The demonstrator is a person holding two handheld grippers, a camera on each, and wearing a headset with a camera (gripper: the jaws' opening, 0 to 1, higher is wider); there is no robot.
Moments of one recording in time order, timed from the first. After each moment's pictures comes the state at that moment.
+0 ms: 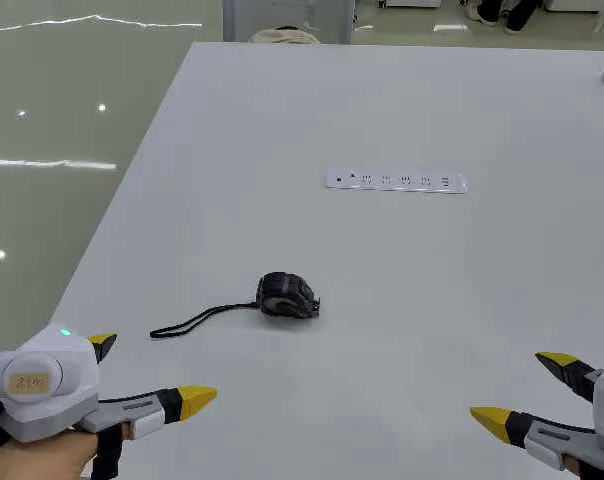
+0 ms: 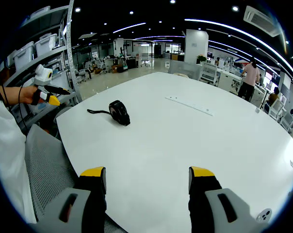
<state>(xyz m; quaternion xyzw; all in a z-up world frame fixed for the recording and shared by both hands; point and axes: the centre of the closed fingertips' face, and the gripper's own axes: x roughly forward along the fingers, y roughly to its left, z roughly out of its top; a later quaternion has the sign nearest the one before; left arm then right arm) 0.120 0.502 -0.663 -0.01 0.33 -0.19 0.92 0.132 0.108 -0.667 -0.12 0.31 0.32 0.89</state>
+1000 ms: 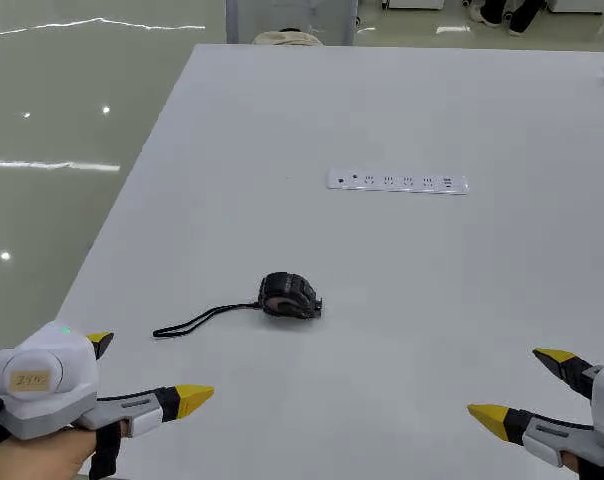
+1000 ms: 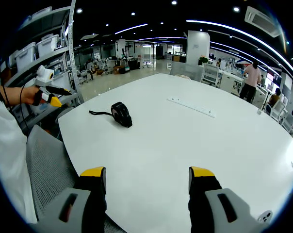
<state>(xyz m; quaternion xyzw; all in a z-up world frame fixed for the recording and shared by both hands) 0.119 0.505 -0.662 0.00 0.33 -0.19 0.93 0.134 0.113 -0.665 -0.12 0.31 0.33 0.88</state>
